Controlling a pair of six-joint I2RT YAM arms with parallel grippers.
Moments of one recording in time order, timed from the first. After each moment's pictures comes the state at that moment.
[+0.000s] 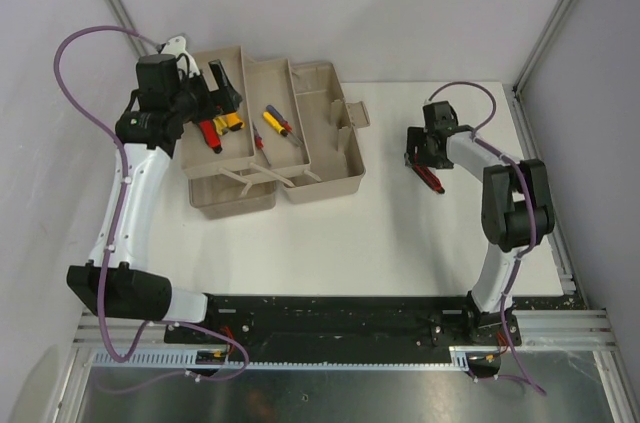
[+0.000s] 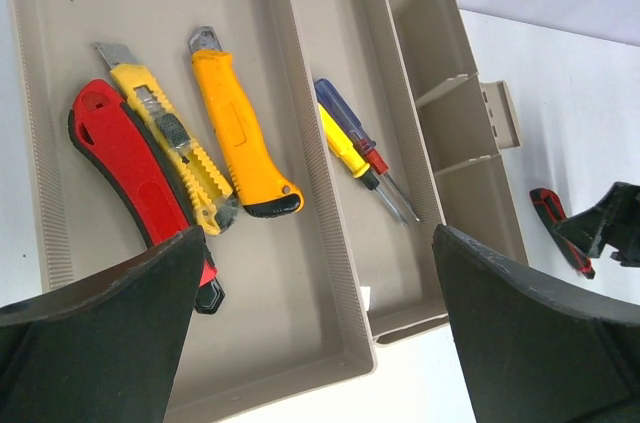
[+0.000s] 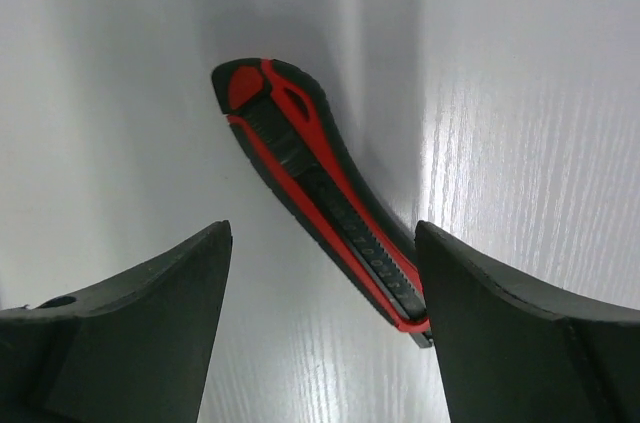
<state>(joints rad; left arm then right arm) -0.07 1.38 1.60 -0.68 0.11 -0.30 0.19 1.87 1.32 -0.42 0.10 0.25</state>
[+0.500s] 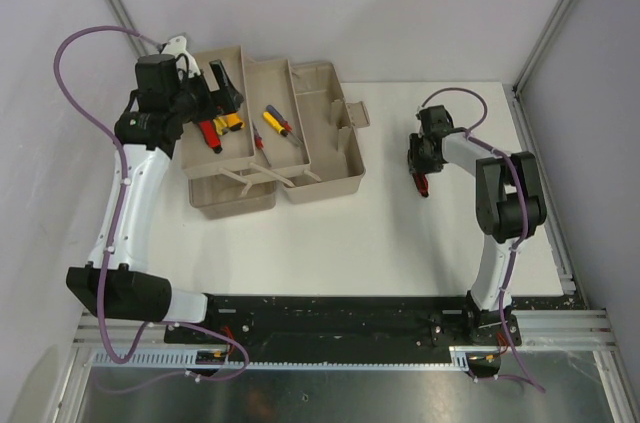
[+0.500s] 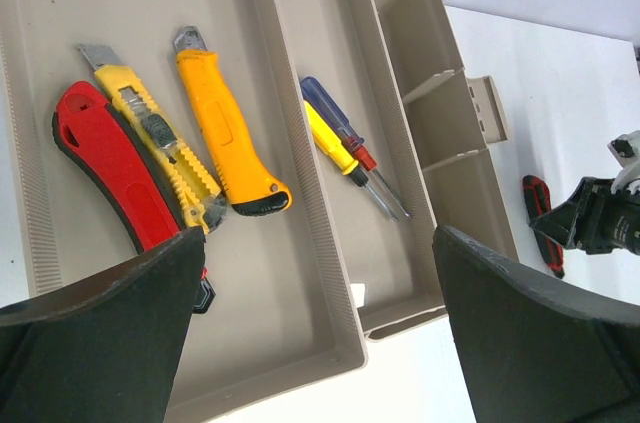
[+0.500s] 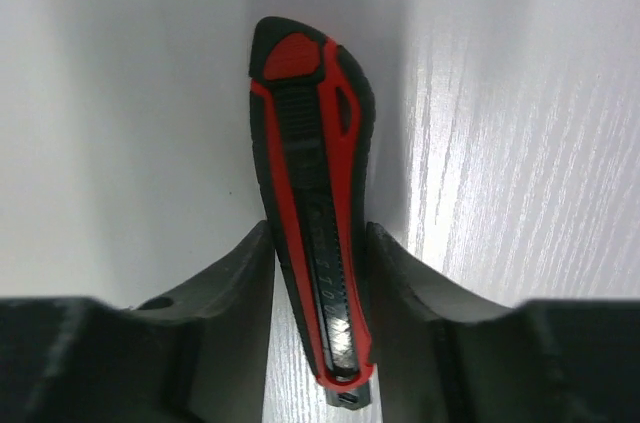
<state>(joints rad) -0.07 1.38 1.60 -0.68 0.14 -0.29 0.19 1.97 1.33 -0.40 0.03 0.18</state>
